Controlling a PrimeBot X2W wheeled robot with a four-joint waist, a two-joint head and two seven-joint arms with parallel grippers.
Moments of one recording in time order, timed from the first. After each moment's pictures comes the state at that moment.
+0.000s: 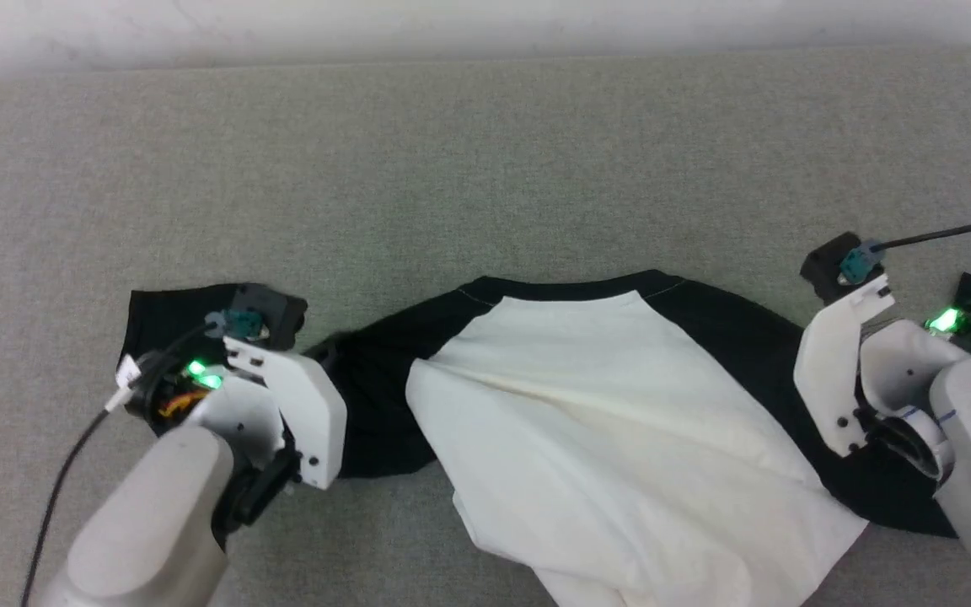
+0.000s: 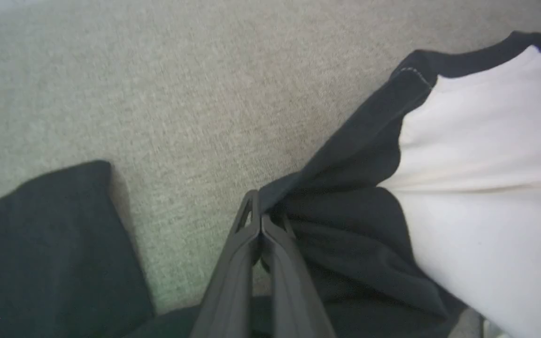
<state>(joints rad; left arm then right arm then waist) -0.43 0.42 -0.51 0.25 -0.53 0.01 0.35 -0.50 -0.44 0.40 0.32 0.33 0.13 0.75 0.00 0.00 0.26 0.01</state>
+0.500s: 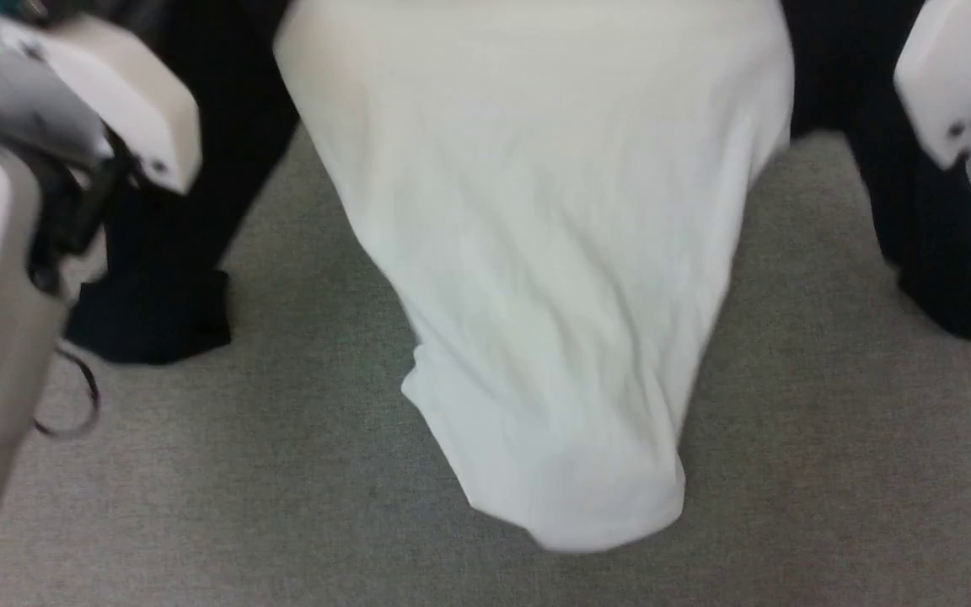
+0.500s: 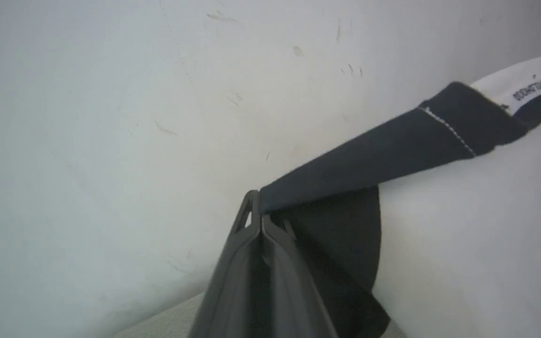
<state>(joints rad) -0.87 0.56 -0.39 0.13 -0.43 -0.02 0.28 -0.96 -0.54 0.42 0.16 0.27 0.13 0.67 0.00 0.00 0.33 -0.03</state>
